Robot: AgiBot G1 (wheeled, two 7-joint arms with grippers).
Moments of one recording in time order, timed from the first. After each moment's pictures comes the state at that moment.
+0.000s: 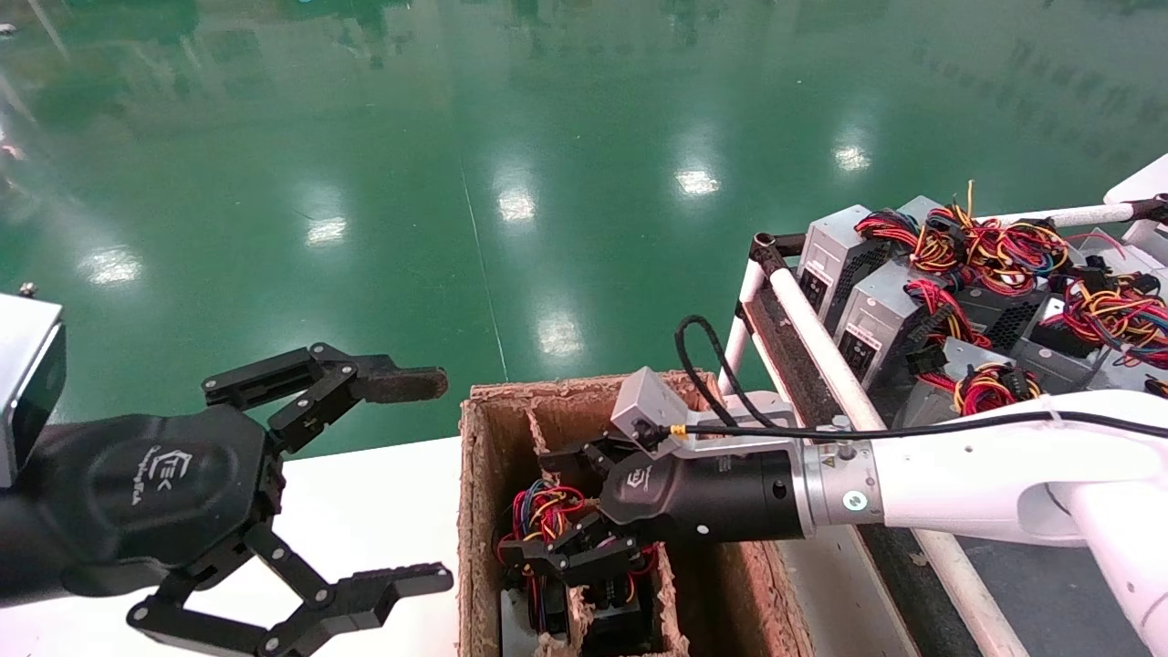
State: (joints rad) left arm -1.10 0.58 0.36 -1.27 0.68 1.46 -0.14; right arm 1.41 -1.19 -0.62 0.46 -1.22 -1.45 0.03
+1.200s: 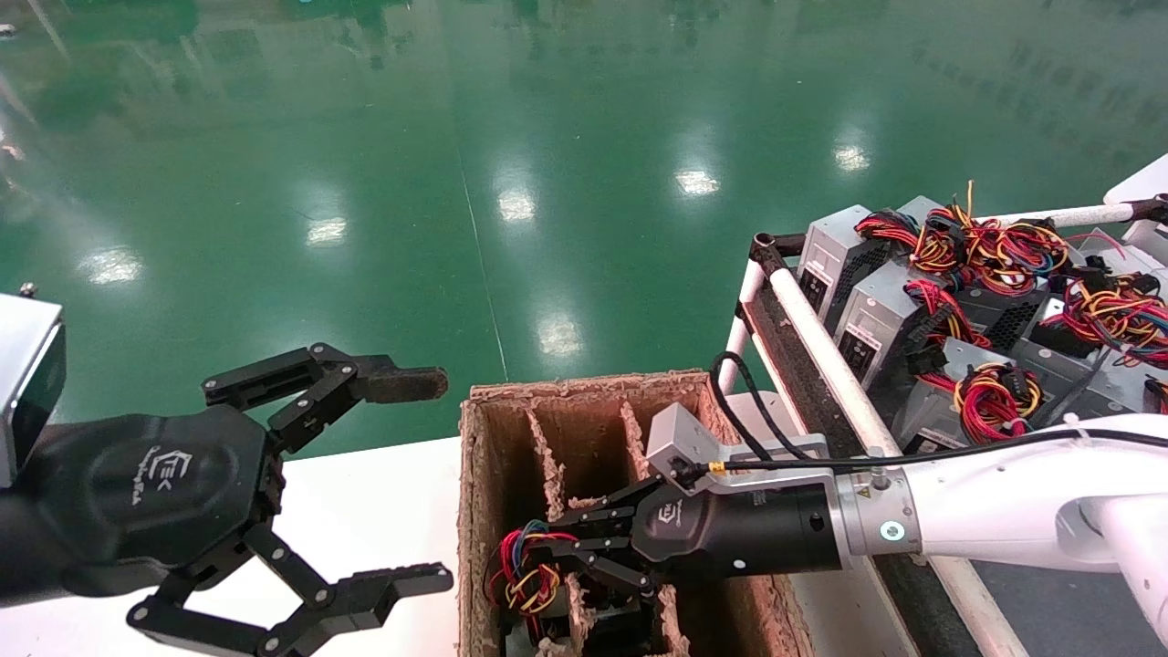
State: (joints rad) left arm -1.10 0.58 0.36 -1.27 0.68 1.46 -0.14; right arm 1.45 -1.20 -0.63 0.24 -1.20 -1.57 -0.13
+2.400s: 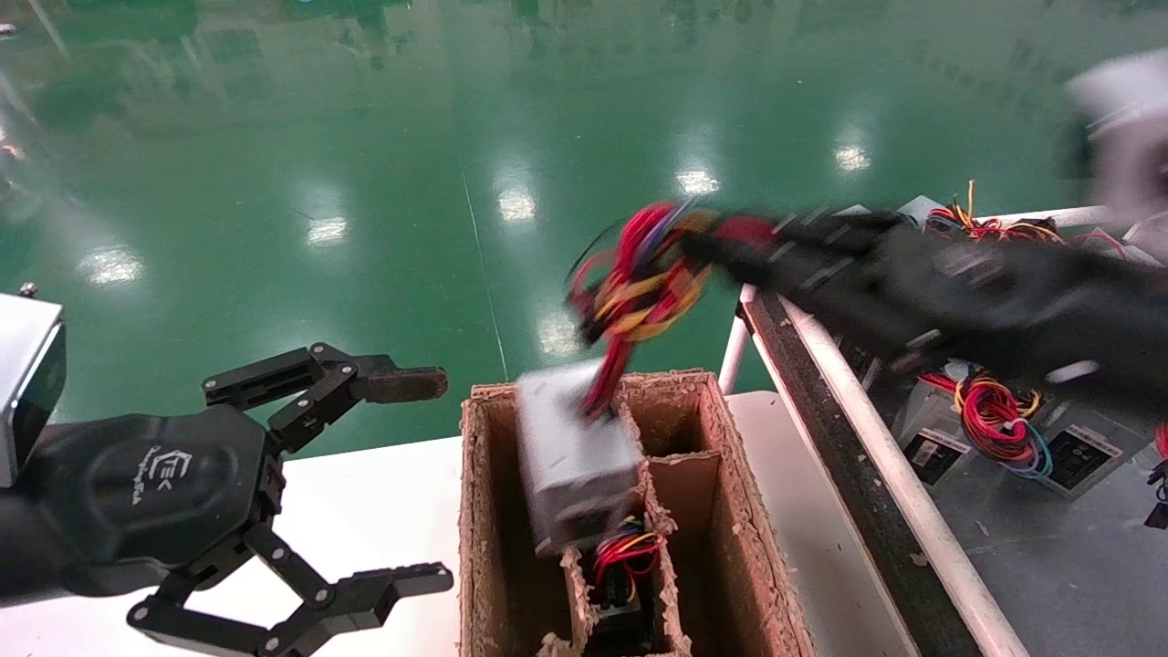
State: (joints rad) left arm -1.10 0.58 0.36 -1.27 0.68 1.46 -0.14; right arm 1.39 -0.76 -0.49 0.78 -0.64 -1.55 0.13
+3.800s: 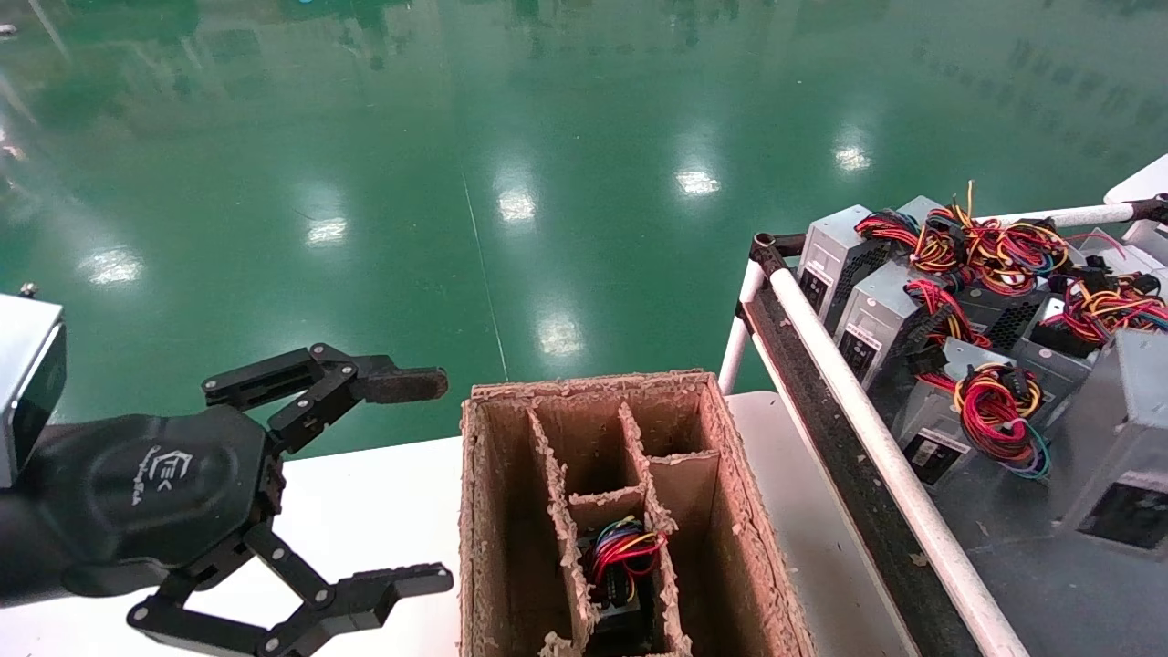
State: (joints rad) left arm -1.10 0.58 0.36 -1.27 0.67 1.46 -0.14; right arm 0.89 -0.13 -0.31 0.58 -0.14 -1.59 0.07
